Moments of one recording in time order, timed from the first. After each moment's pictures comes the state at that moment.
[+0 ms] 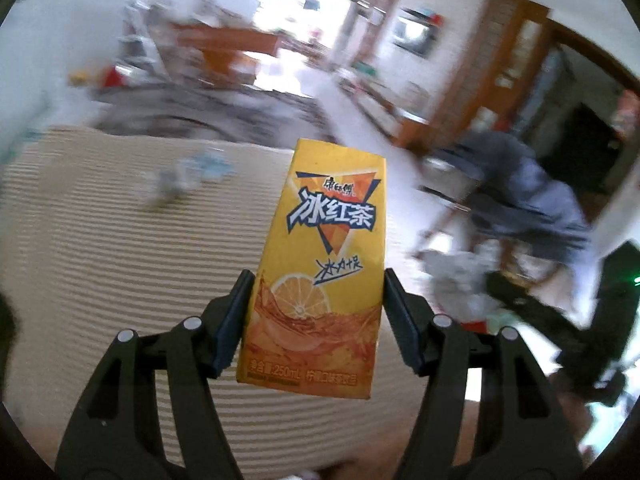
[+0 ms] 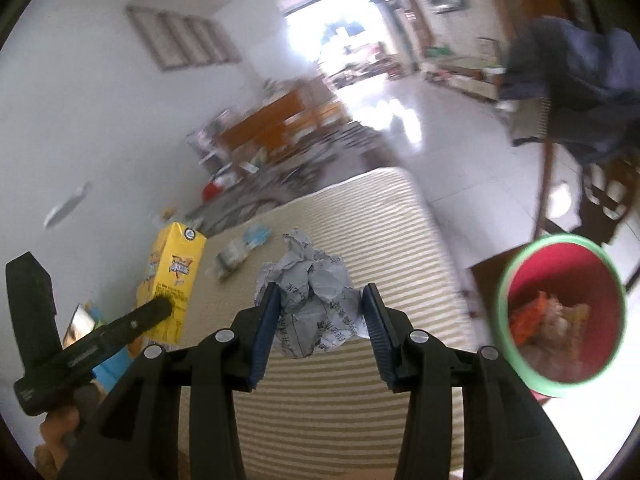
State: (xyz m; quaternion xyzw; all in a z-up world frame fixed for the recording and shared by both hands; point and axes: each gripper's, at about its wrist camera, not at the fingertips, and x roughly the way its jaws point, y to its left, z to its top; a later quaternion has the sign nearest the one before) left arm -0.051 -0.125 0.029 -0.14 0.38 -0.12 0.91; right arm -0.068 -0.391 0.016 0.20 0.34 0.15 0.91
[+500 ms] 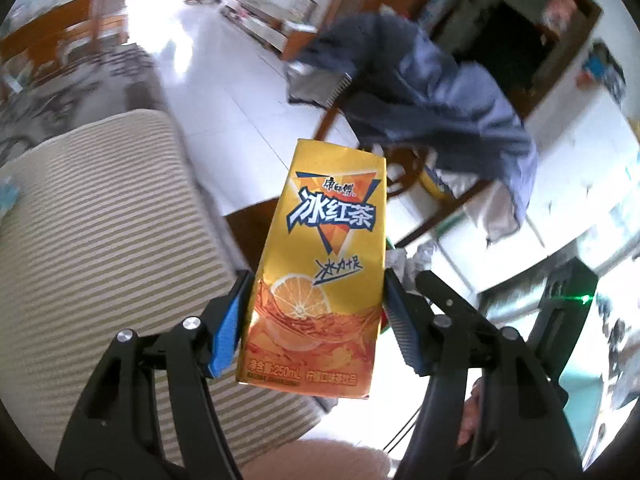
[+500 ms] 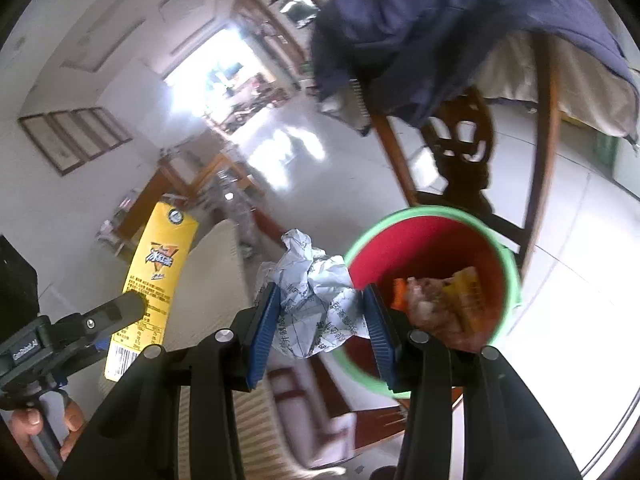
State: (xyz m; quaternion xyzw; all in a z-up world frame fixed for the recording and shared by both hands) left arm 0.013 -0.354 0.010 -0.03 0.48 -0.30 0.83; right arm -0.090 -0.564 -0.039 0.32 0.33 -0.03 0.89
